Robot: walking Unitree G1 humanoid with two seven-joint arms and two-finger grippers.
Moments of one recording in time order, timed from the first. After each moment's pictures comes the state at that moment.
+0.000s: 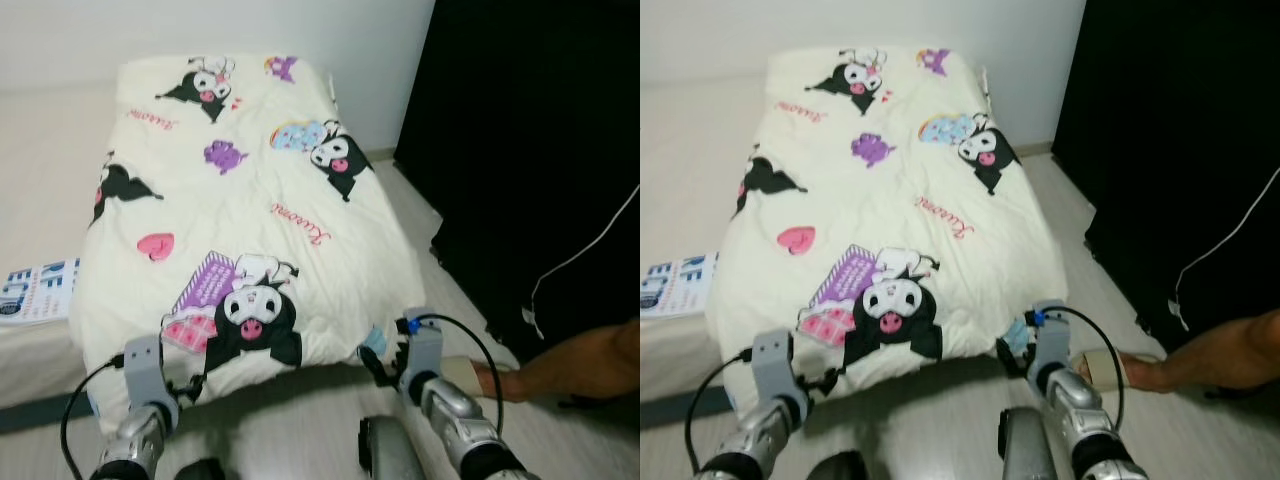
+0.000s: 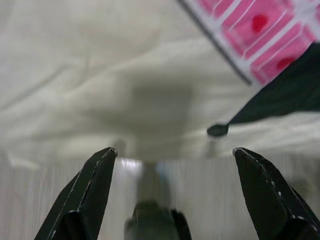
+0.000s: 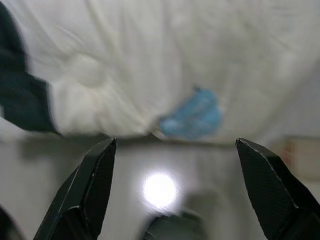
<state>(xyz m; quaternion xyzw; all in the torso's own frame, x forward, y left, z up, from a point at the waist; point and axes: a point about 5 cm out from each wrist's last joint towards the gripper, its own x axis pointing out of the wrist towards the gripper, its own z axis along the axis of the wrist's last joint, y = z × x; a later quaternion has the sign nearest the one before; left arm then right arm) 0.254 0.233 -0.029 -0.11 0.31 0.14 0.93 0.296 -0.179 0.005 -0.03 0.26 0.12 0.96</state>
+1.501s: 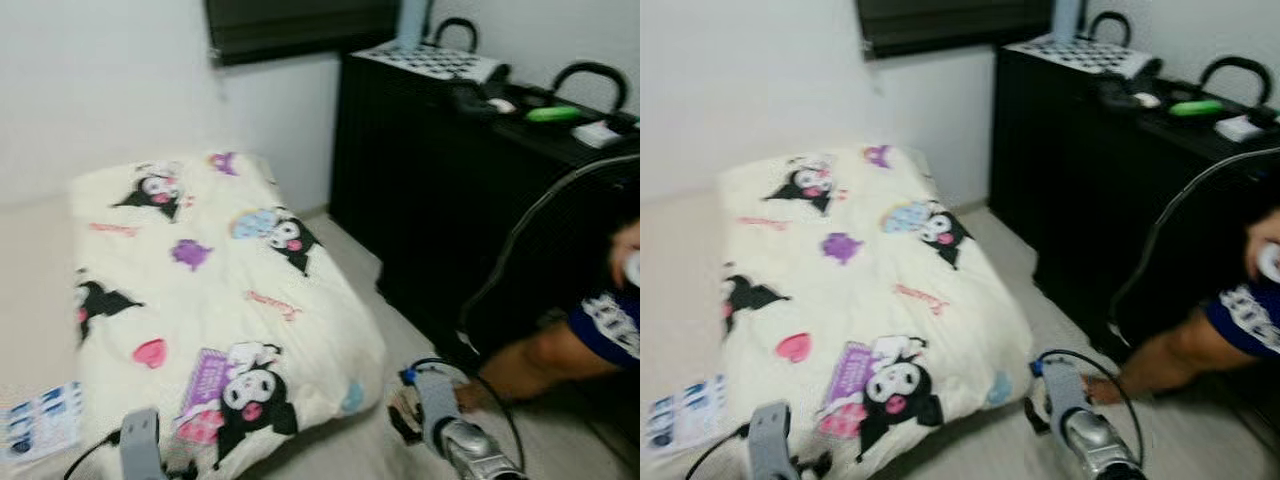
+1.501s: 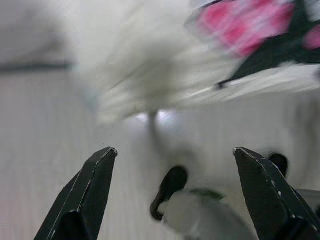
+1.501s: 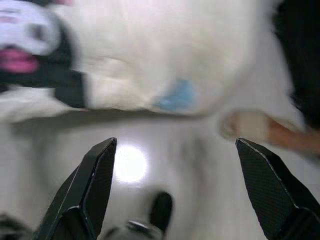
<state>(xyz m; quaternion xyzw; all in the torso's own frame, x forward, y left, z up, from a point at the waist) 0.191 0.226 -0.074 -0.10 0.44 0.14 0.88 0.265 -0.185 -0.028 -0.11 0.33 0.13 0.93</state>
